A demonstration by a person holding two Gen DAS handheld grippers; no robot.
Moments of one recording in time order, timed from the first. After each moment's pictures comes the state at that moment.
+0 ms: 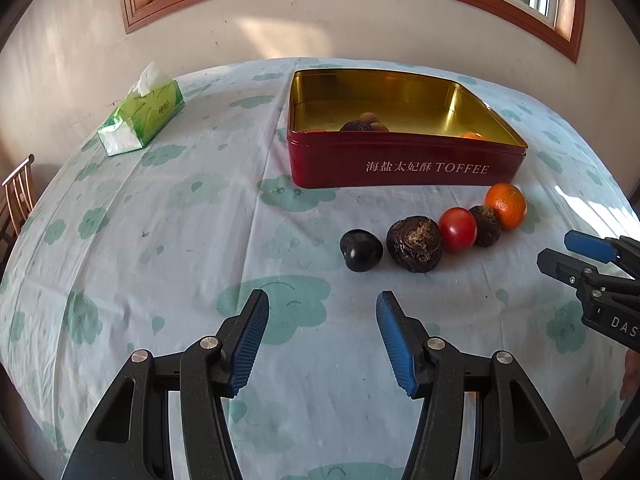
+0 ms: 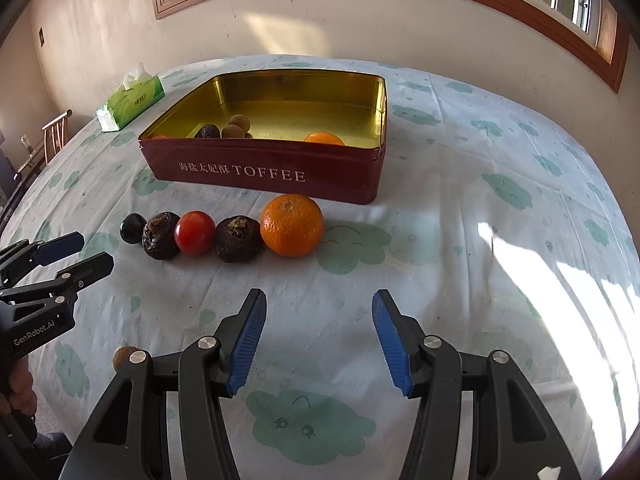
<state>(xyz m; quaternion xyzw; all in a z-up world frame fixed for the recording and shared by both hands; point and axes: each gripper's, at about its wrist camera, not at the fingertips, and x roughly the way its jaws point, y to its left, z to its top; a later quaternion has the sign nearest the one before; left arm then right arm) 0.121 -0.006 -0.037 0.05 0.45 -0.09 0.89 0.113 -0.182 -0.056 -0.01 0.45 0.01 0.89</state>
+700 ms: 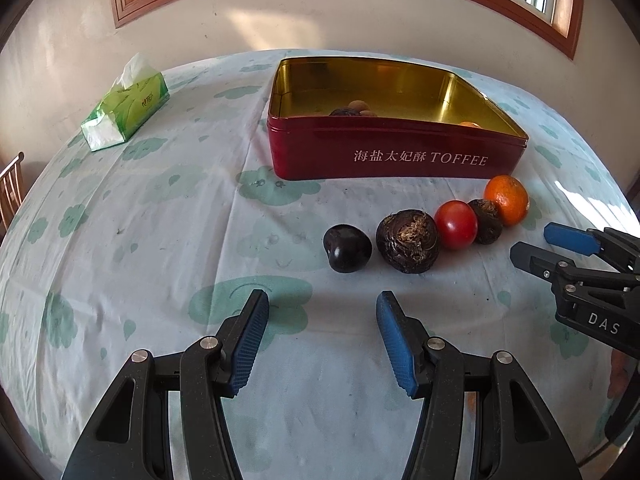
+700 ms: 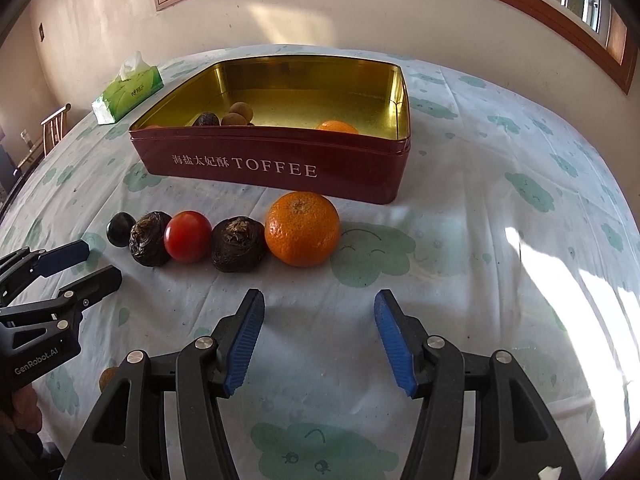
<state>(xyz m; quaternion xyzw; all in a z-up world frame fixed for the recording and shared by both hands) 0.133 -0.015 -0.051 0.05 0.46 -0.11 0.88 0.135 -0.173 -0.071 -0.02 0.46 0.02 0.89</state>
